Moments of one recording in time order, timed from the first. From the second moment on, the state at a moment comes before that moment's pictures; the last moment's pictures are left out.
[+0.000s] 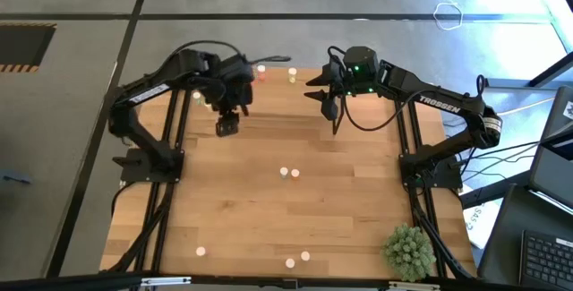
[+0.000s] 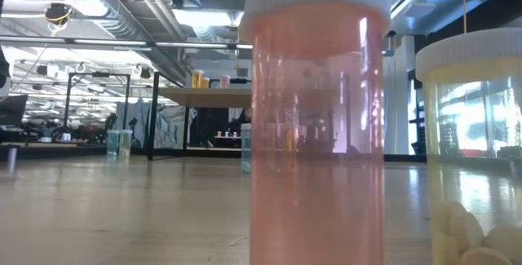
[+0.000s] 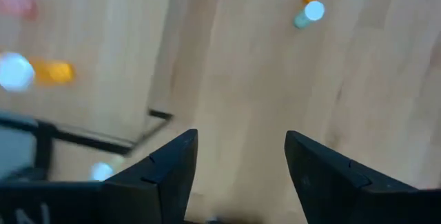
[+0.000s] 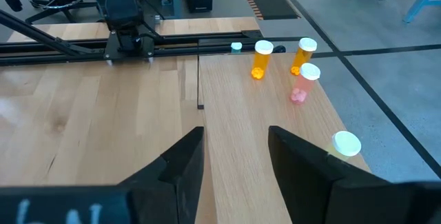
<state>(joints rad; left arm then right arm) 0.28 1.55 1.91 -1.55 -0.01 0.05 -0.42 1.42 1.37 -0.41 -0.21 -0.16</state>
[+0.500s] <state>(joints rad) 0.01 1.36 1.65 -1.54 -0.06 -0.68 -0.42 1.42 1.37 -0.41 -0.21 -0.16</state>
